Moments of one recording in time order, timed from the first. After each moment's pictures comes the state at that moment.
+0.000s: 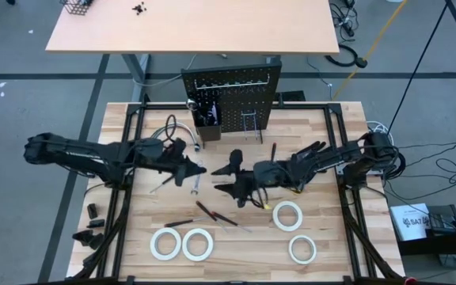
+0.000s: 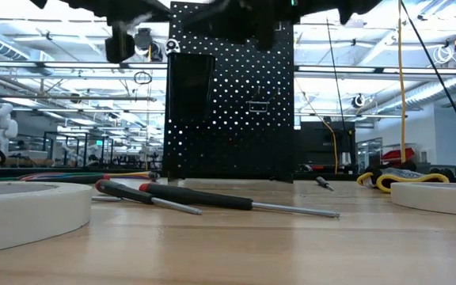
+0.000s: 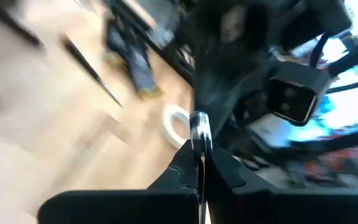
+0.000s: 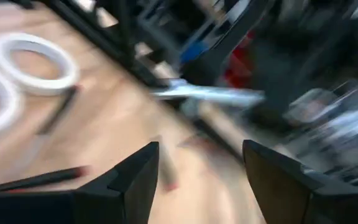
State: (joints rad) left arm -0.03 0.97 0.68 -0.01 0.06 -0.79; right arm 0.17 1.71 1.06 0.47 0.18 -0.71
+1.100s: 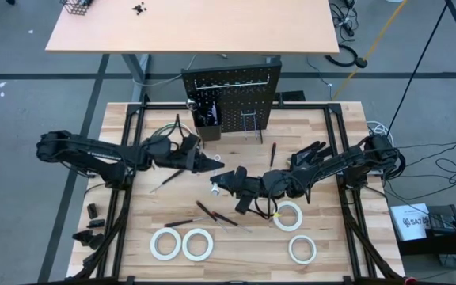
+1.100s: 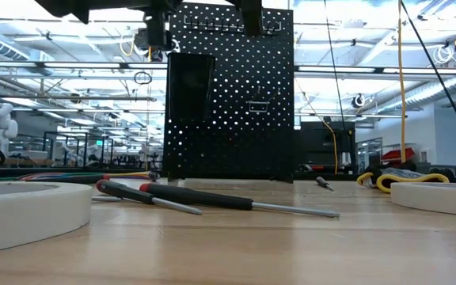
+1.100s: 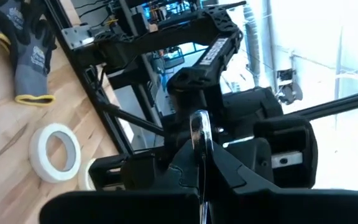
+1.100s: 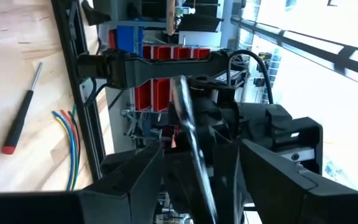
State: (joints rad) left arm 0.00 1.21 0.68 0.59 0.16 -1.27; right arm 0.28 1.71 1.11 0.64 0.42 -1.59
